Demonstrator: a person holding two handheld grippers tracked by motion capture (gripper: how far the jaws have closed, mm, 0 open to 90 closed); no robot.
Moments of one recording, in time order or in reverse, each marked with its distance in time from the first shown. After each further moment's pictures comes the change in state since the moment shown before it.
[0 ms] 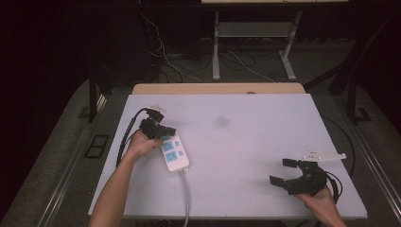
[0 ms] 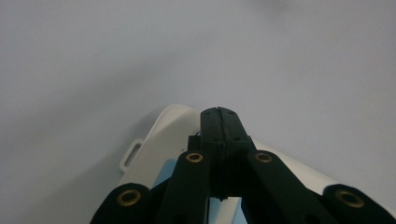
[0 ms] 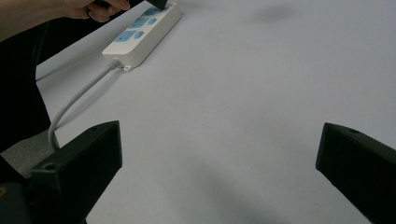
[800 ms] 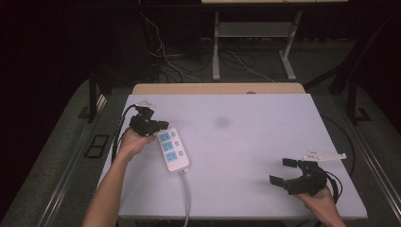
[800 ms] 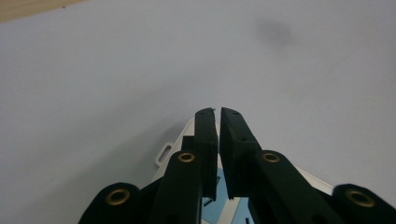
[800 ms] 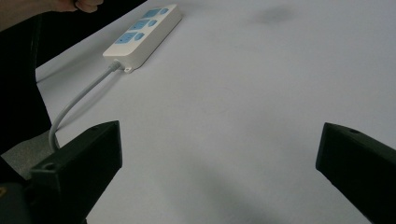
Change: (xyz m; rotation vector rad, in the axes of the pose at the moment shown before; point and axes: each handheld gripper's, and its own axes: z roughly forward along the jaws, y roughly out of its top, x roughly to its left) left arm -0.002 0.001 -0.037 -0.090 0.078 -0.001; right arm 0.000 0.001 0.000 -0.005 0.001 0.002
